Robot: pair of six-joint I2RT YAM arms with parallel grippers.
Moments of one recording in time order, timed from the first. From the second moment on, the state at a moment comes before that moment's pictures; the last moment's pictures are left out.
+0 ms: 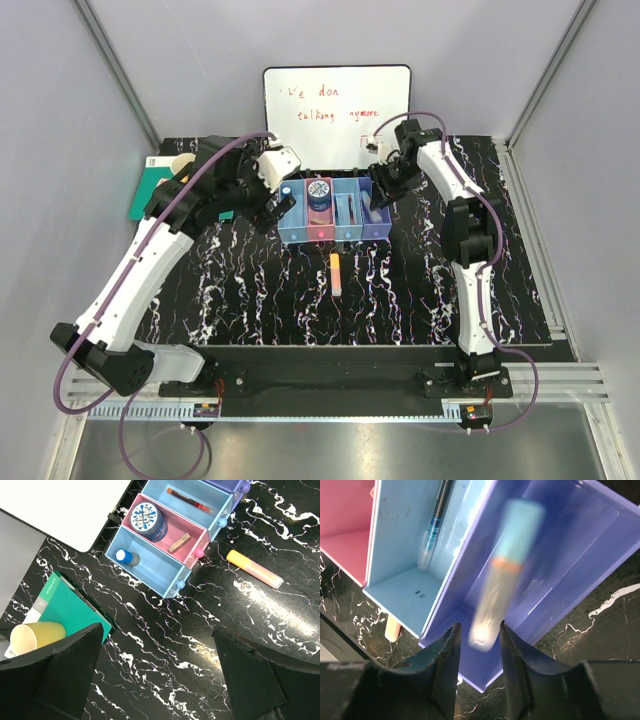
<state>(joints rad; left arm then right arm) -0.50 1.31 1.58 -0.93 0.16 0.48 0.23 2.37 2.20 -1.14 -0.54 -0.21</state>
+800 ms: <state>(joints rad) -0.57 1.52 1.40 -0.70 0.15 0.04 0.20 2.29 2.35 -1.13 -0.42 -0.25</state>
